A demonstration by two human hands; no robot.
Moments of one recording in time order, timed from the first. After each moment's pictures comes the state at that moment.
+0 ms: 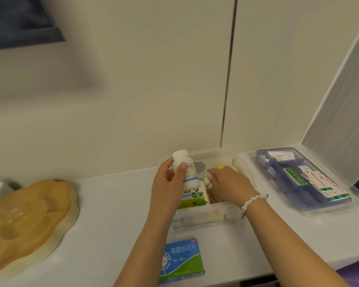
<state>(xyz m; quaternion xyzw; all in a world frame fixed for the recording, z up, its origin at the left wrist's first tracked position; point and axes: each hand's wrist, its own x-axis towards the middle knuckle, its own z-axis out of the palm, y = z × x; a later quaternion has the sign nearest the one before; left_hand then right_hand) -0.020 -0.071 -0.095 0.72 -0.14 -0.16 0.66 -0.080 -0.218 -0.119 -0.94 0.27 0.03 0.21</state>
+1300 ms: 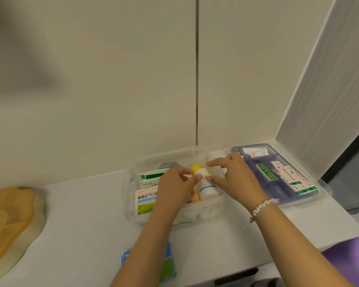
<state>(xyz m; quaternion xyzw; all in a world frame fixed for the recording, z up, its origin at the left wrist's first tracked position) -0.048 -0.135 -0.107 0.82 -0.23 -0.21 0.49 -0.136 -0.260 -0.102 -0.89 0.31 -0.13 0.29</state>
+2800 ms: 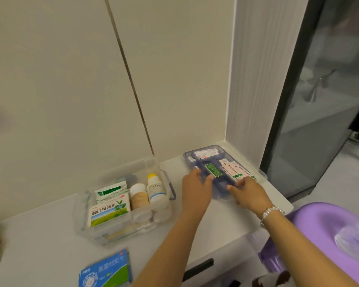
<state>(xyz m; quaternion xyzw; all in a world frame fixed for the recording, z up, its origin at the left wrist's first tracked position) -0.162 -0.251 -0.132 0.81 -0.30 -0.17 0.48 -0.272 -0.340 -0.147 -0.75 0.51 -0.10 0.40</state>
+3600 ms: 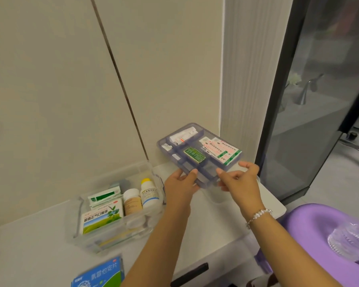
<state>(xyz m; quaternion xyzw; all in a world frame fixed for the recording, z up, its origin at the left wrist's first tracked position) -0.157 -0.245 -0.102 0.65 -0.12 -0.32 0.68 -0.262 -0.325 -0.115 -0.59 0.44 -0.36 0.57</state>
